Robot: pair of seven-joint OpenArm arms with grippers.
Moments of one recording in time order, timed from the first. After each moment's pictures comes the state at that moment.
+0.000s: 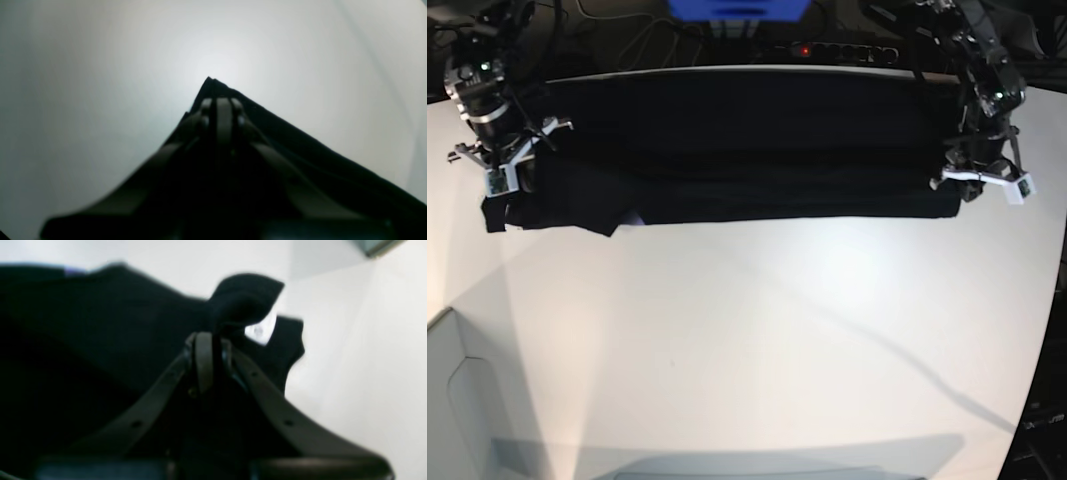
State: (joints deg) left arm 20.4 -7.6 -33.5 109.6 -29.7 0.7 45.0; right arm -28.0 5.9 31.3 117.0 7.8 35.2 -38.3
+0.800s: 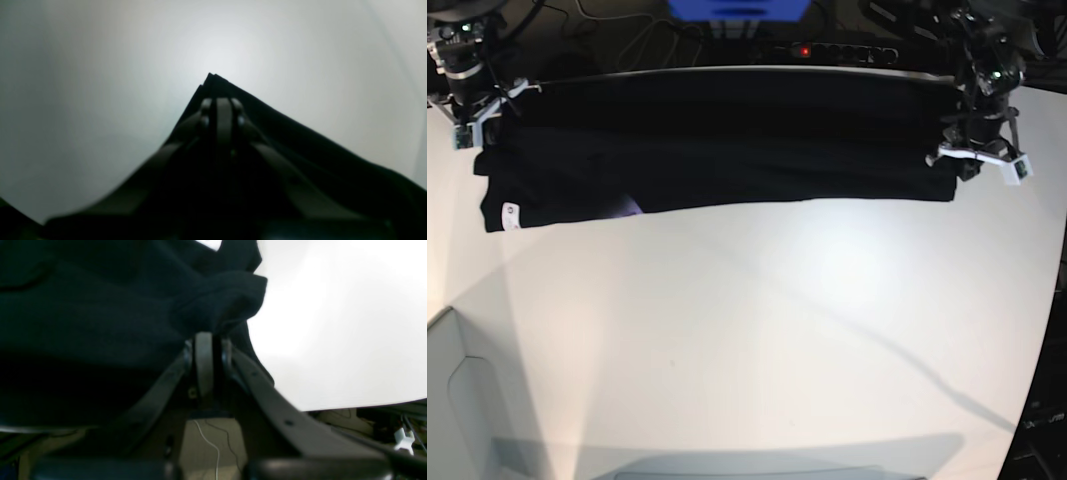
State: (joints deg) left arm 26.7 -7.7 -33.5 113.3 -30.1 0.7 45.2; right arm -33.9 1.5 45.3 117.1 8.2 38.9 -38.1
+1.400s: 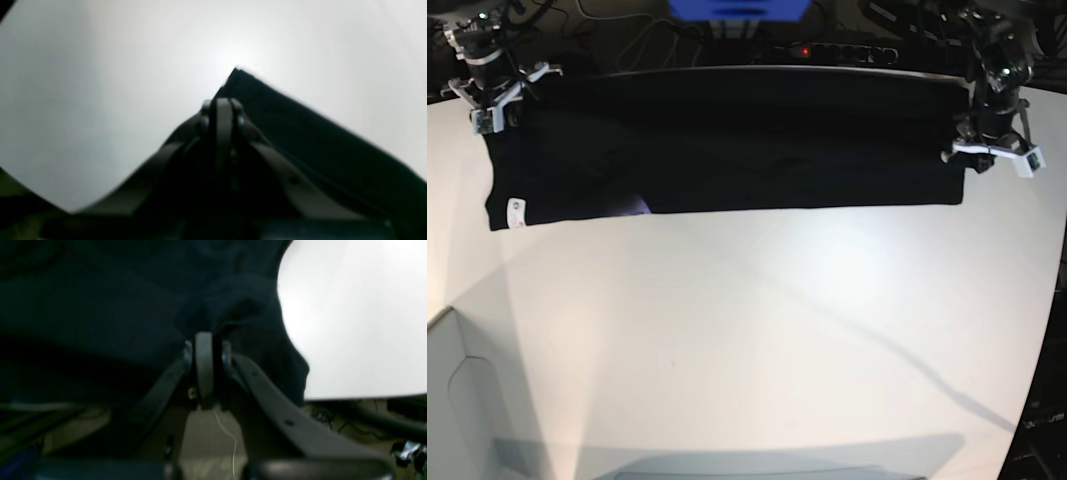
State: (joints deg) left arm 26.4 -8.0 -37.3 110.5 -29.8 0.5 45.2; right arm -37.4 -1.9 42.4 117.1 8.0 38.9 -38.3
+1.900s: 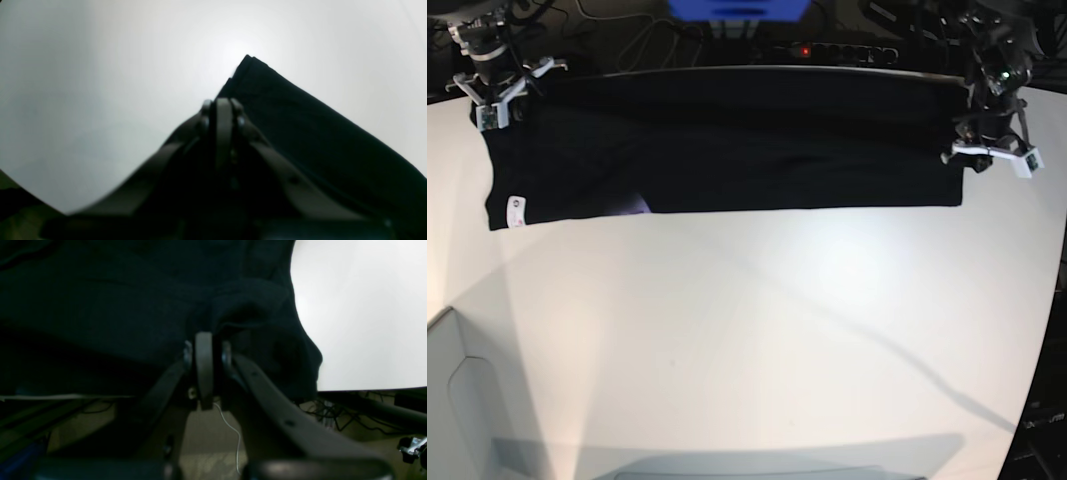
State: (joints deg) left arm 25.5 -8.0 -37.3 108.7 -29.9 0.5 44.9; right arm -37.7 -2.7 42.1 117.0 8.0 38.9 -38.2
